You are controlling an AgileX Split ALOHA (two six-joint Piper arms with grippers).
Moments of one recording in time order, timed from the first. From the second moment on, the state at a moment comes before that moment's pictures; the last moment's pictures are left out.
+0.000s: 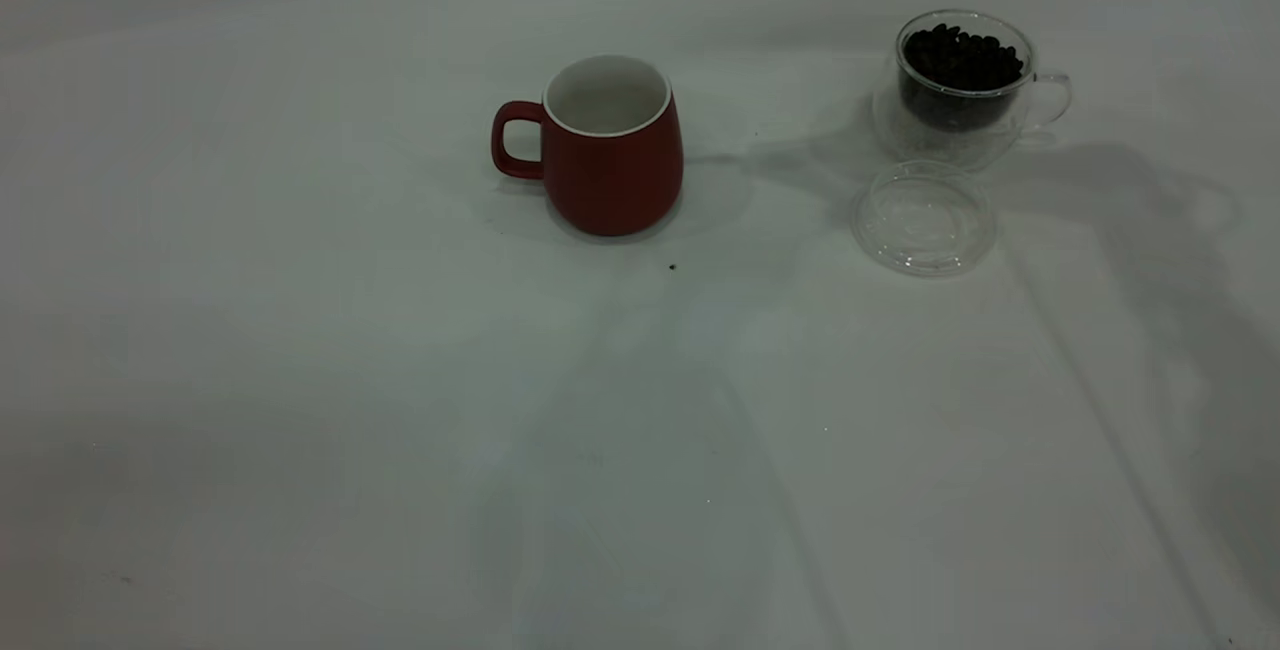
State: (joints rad) left arm 0.01 -0.02 -0.50 -0.11 1.16 0.15; right arm 0.09 2.27 -1.53 1.44 1.09 -1.44
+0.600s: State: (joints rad) left arm 0.01 -0.02 -0.50 -0.11 1.16 0.15; right arm -0.17 1.87 -0.97 1.47 0.95 -1.43
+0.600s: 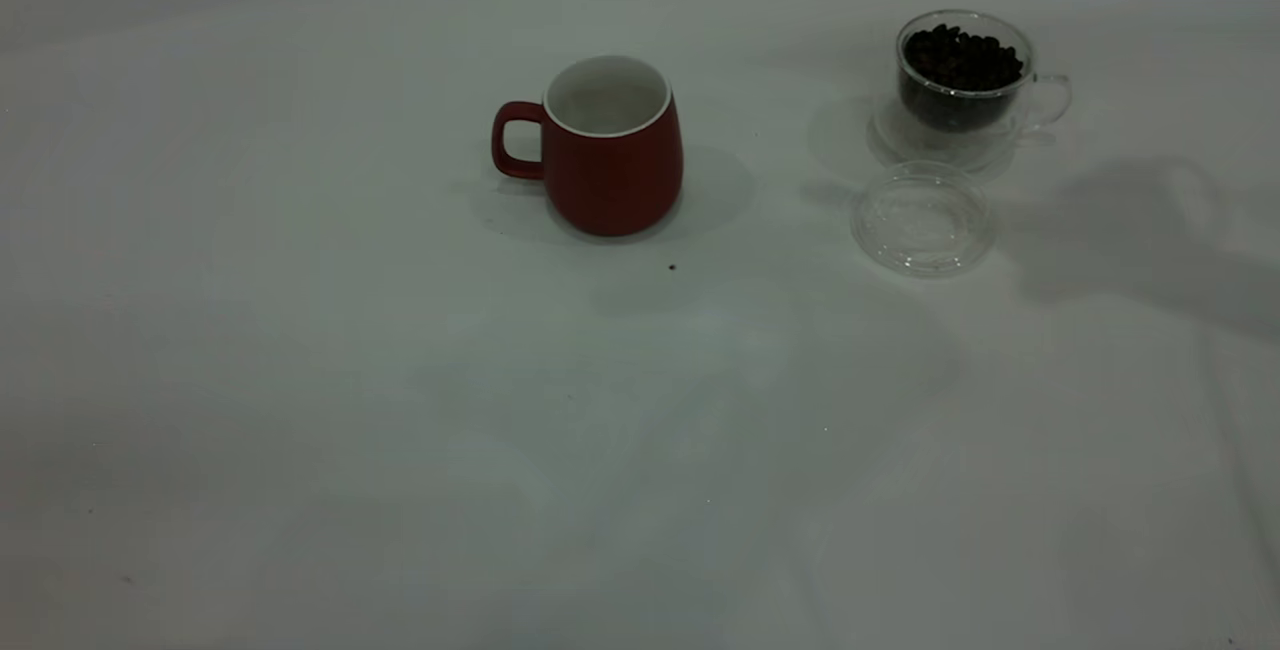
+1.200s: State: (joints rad) left arm 0.01 -0.02 -0.50 -0.11 1.16 0.15; right arm -0.29 2.16 -0.75 1.77 0.90 -1.73
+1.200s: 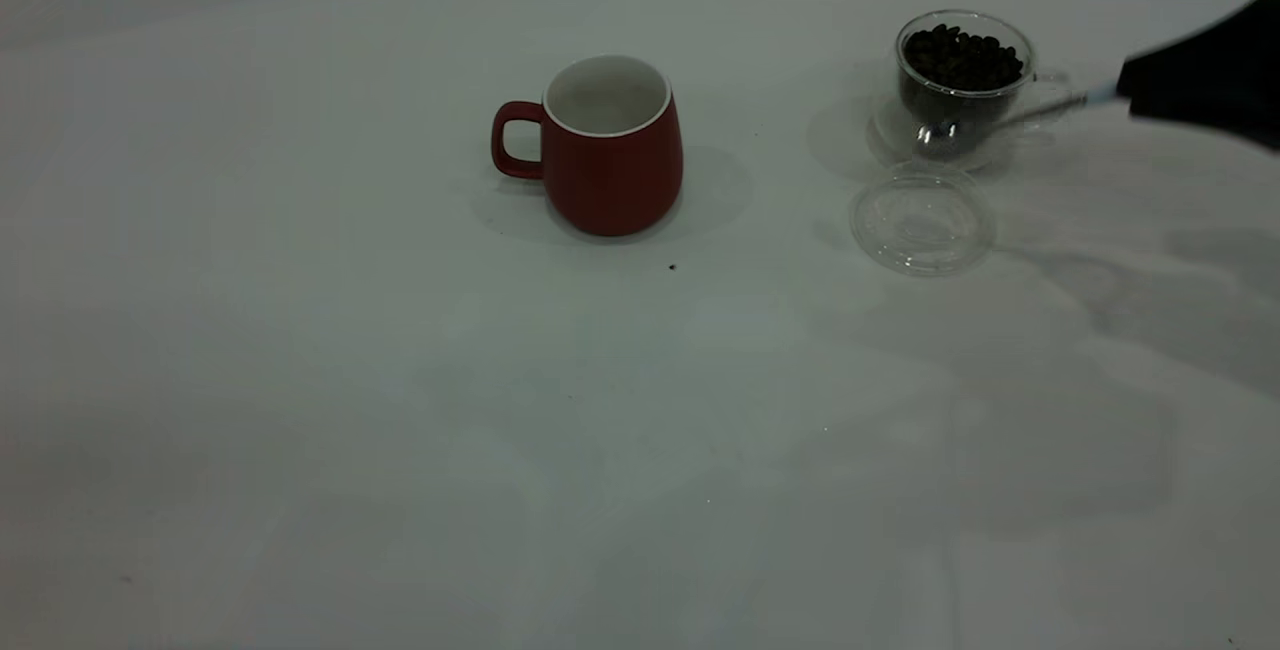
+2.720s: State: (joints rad) left arm 0.01 -0.02 -0.50 -0.11 1.16 0.15; right arm -0.25 2.51 -0.96 1.79 0.99 -1.54
